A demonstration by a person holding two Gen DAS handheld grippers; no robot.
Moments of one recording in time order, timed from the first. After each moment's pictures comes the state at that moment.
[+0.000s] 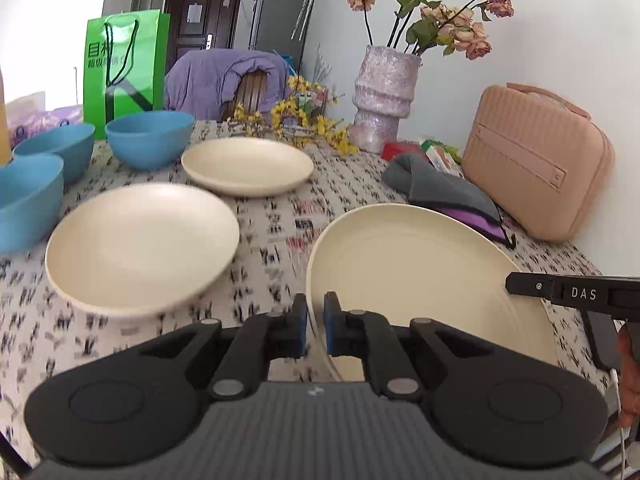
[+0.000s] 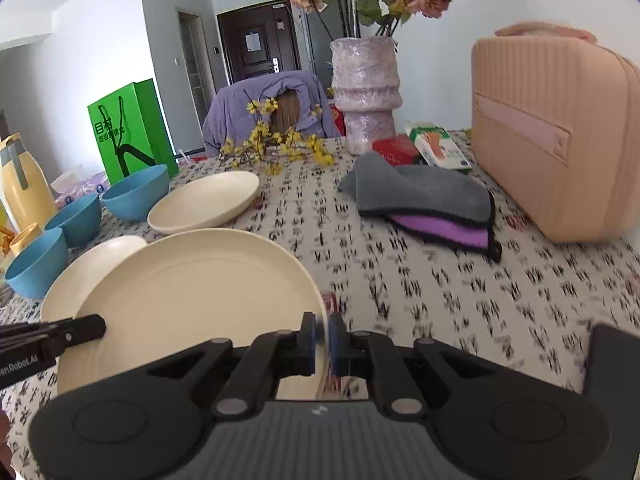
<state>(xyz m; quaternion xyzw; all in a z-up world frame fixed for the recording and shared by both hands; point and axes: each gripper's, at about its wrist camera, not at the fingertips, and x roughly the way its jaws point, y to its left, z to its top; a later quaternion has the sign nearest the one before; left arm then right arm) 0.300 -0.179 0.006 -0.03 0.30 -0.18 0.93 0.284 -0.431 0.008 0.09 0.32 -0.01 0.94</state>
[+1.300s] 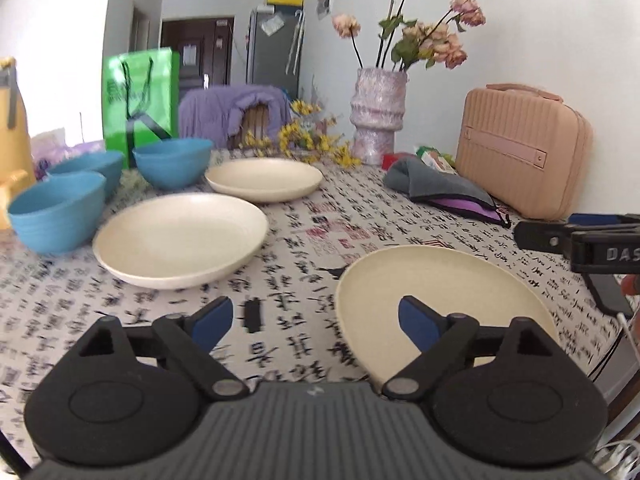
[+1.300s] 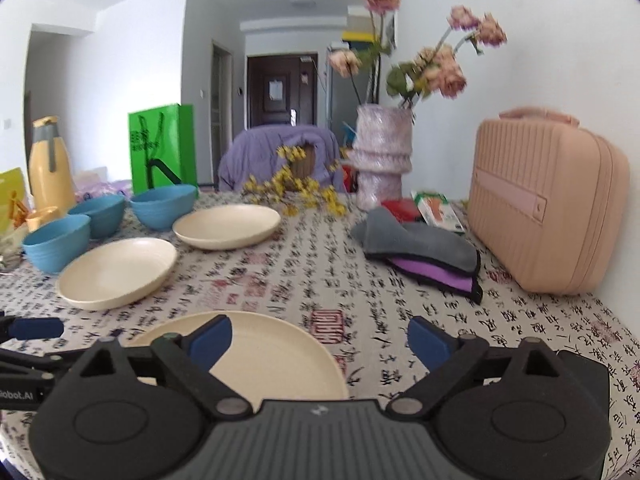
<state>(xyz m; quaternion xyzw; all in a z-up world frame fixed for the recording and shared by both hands) 0.232 -0.143 -0.006 0.02 0.23 -0.17 0.96 0.213 -0.391 0.016 0.00 0.21 -0.01 0.98</state>
